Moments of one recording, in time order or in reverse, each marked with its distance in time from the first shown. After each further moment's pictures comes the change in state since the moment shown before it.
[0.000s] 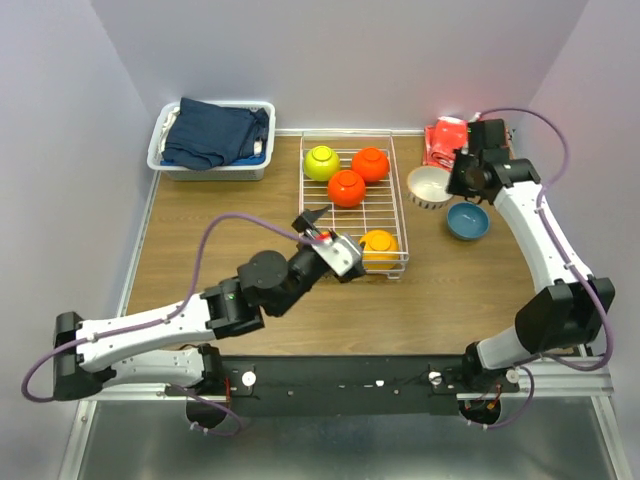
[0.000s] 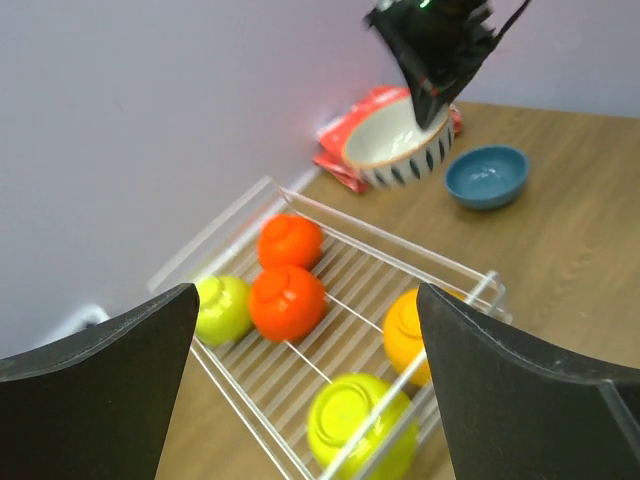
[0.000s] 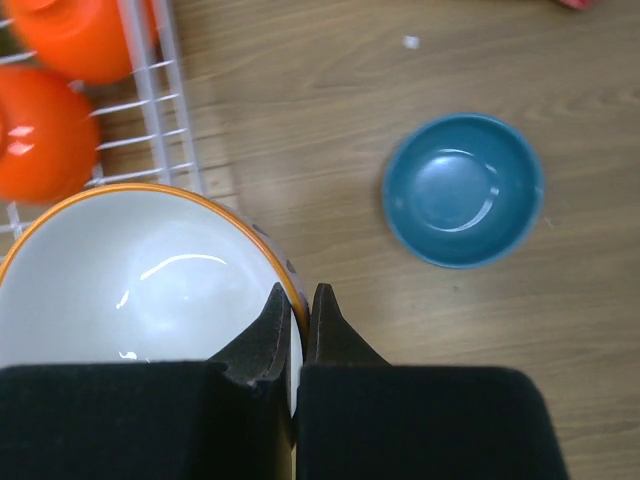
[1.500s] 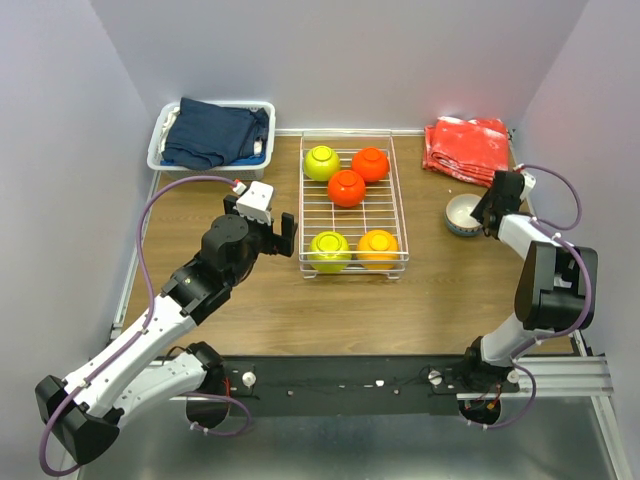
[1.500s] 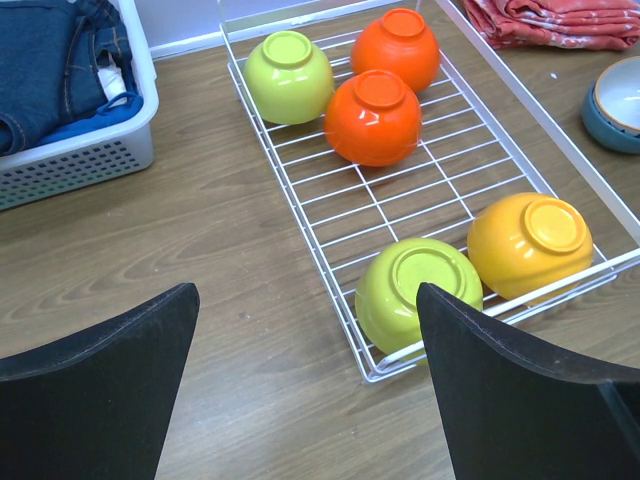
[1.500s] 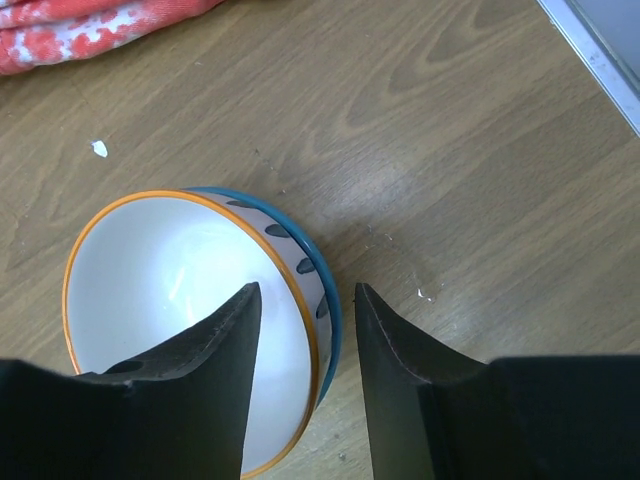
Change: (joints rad) left arm 0.605 -0.197 -0.087 -0.455 0.236 -0.629; right arm -0.335 0.104 -0.594 0.794 0.149 0.109
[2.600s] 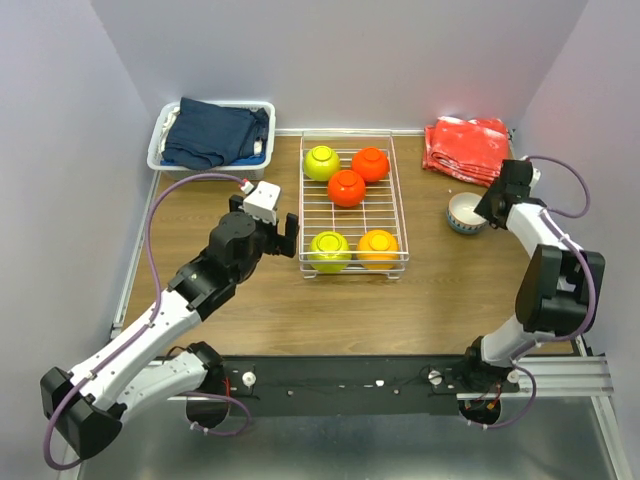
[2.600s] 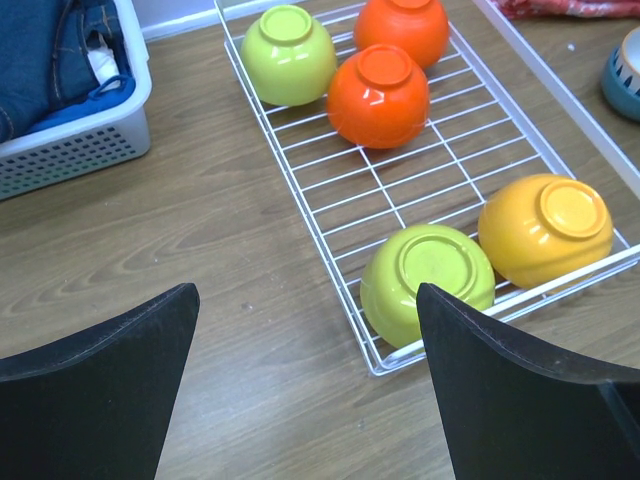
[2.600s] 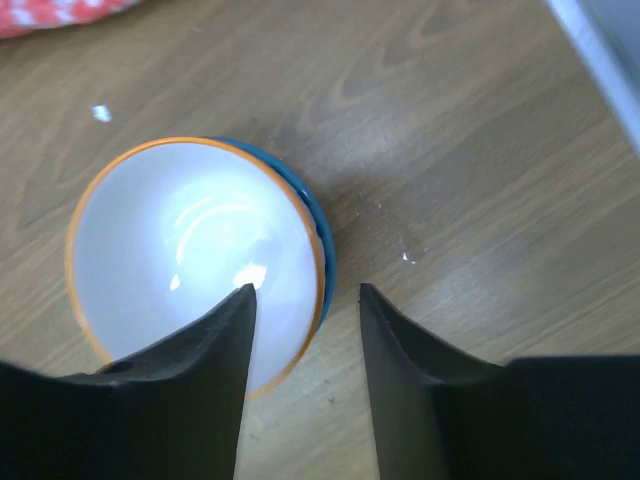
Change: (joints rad) left arm 0.000 0.034 0.000 -0.003 0.003 0.011; right arm -0.021 0.011 0.142 -0.261 -0.048 -0.016
